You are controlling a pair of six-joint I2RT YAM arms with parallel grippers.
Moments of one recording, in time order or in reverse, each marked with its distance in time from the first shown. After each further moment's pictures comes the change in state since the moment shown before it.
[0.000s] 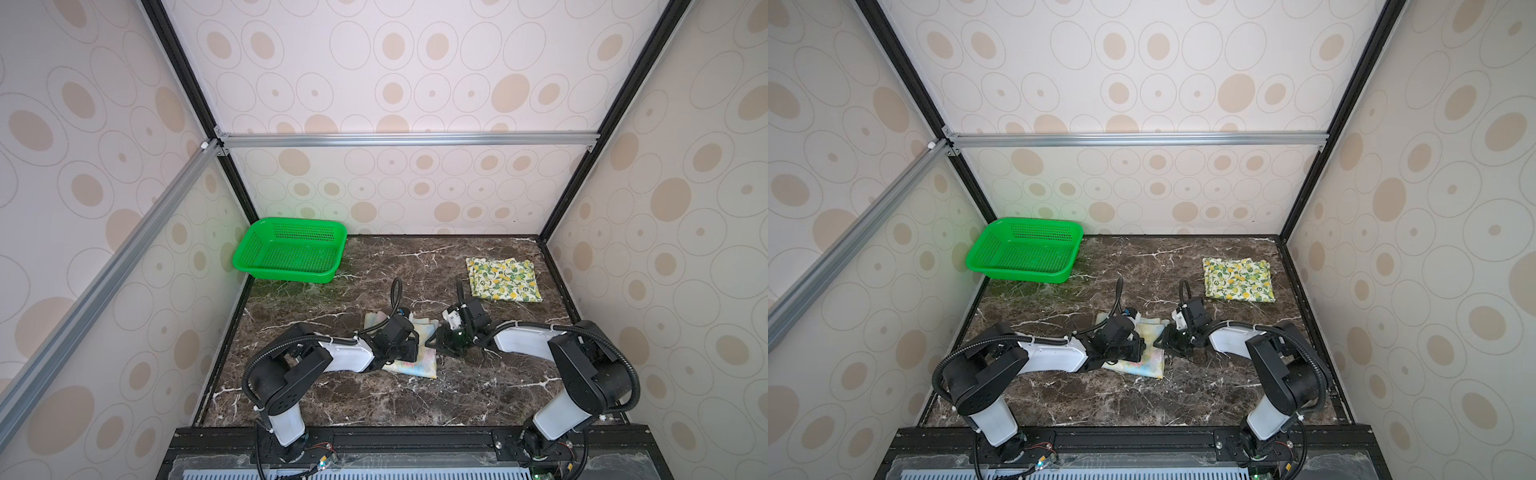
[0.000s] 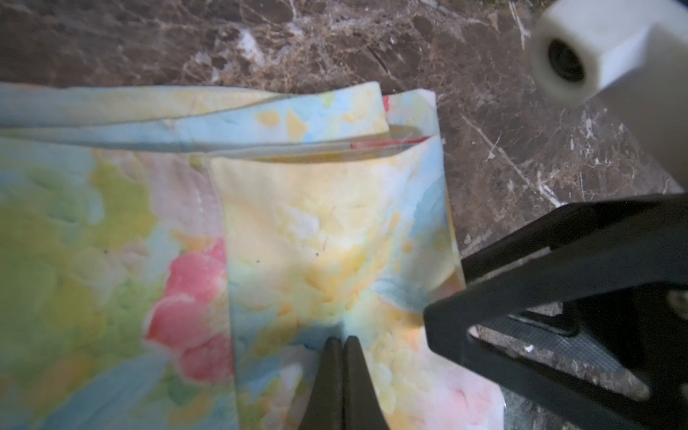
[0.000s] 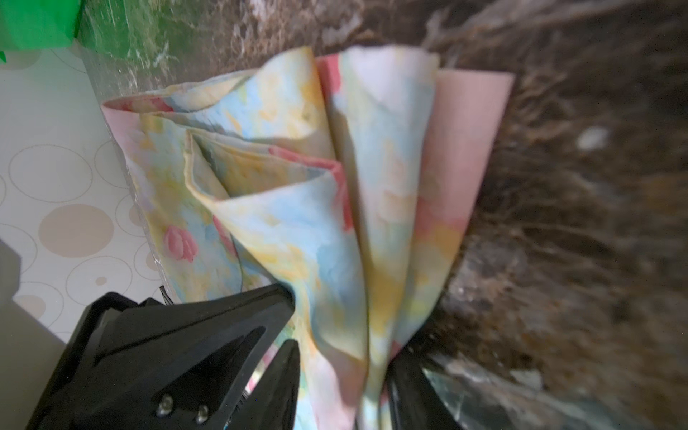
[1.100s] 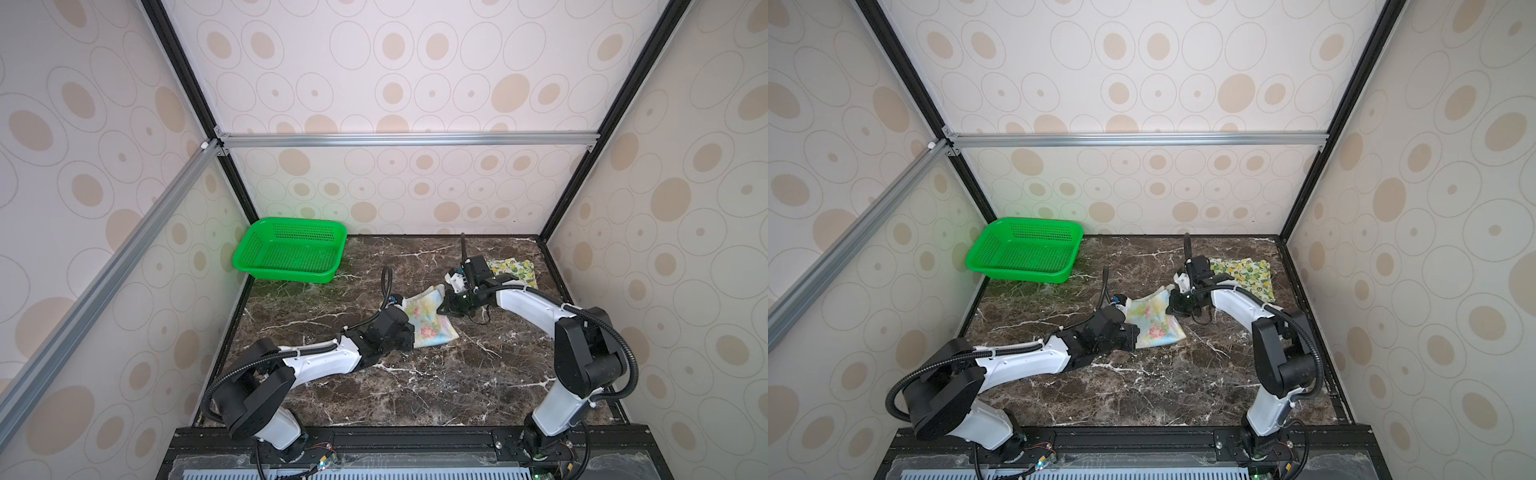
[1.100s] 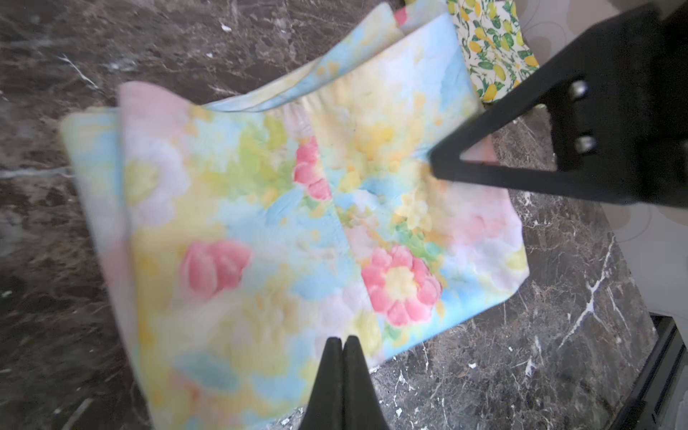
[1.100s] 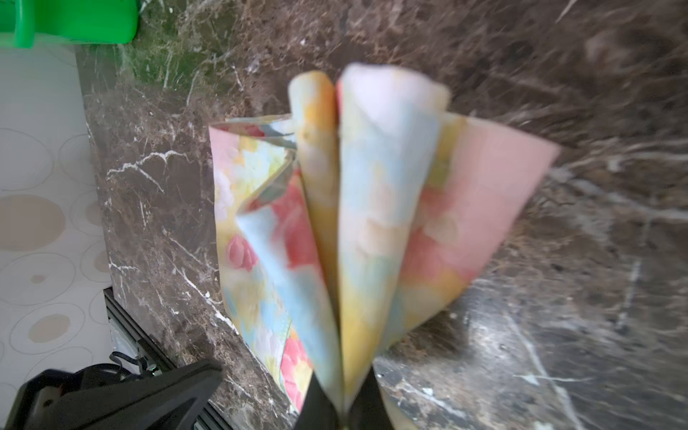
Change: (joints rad) left arm 0.016 -0.225 0.013 -0.116 -0.131 0.003; right arm -0.154 0.108 0.513 -0.517 0.068 -0.424
